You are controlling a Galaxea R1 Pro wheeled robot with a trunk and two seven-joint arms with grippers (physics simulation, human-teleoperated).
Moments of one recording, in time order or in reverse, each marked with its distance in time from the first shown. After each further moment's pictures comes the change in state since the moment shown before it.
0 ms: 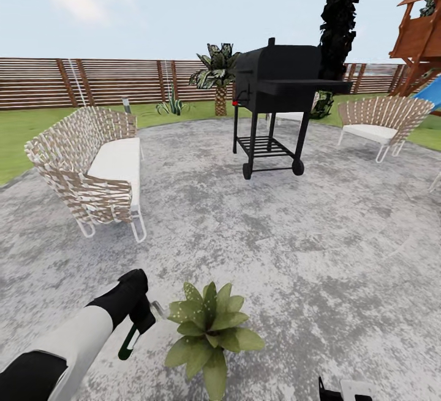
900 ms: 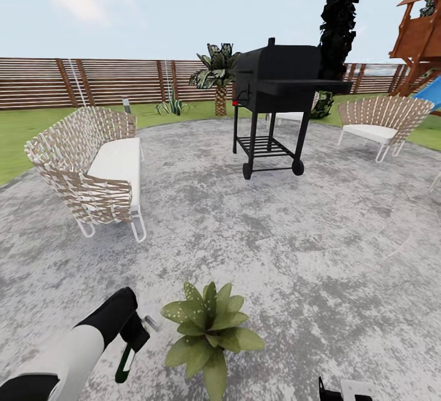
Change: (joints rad) left arm 0.082 0.008 0.219 0.035 0.011 -0.046 0.116; right arm 0.000 0.000 0.000 0.000 0.000 0.000 0.000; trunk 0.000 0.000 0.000
